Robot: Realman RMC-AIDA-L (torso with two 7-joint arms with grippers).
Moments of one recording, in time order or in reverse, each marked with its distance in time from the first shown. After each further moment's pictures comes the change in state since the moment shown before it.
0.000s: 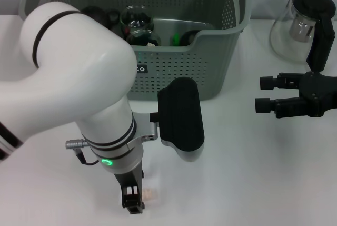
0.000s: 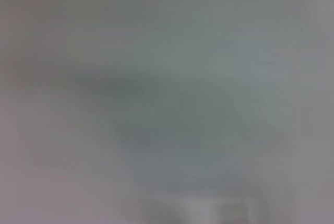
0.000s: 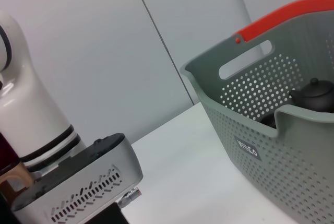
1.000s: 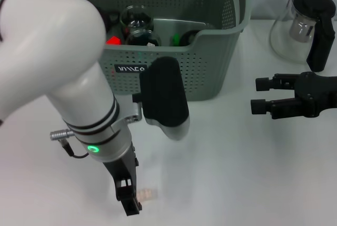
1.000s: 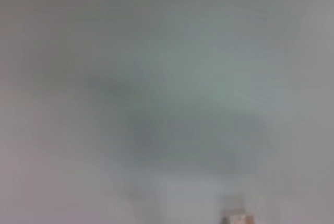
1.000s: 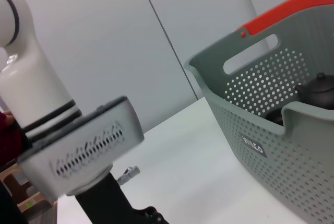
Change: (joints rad) left arm 0.012 0.000 -0.152 0.042 -0.028 0.082 0.047; right arm 0.012 0.002 -0.022 0.000 0.000 0.006 0.014
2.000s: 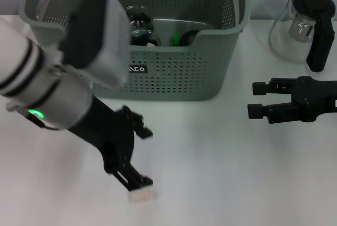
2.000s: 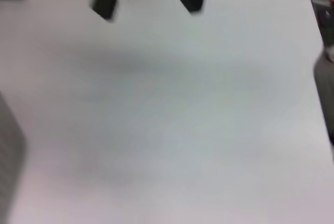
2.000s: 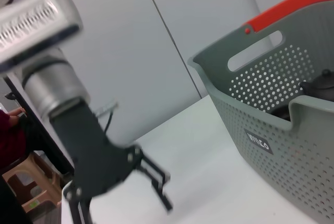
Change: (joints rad) left arm 0.070 0.004 -0.467 0.167 -0.257 0.187 0.398; right arm -0.007 0.012 -0.003 0.002 -0.001 0.000 -0.006
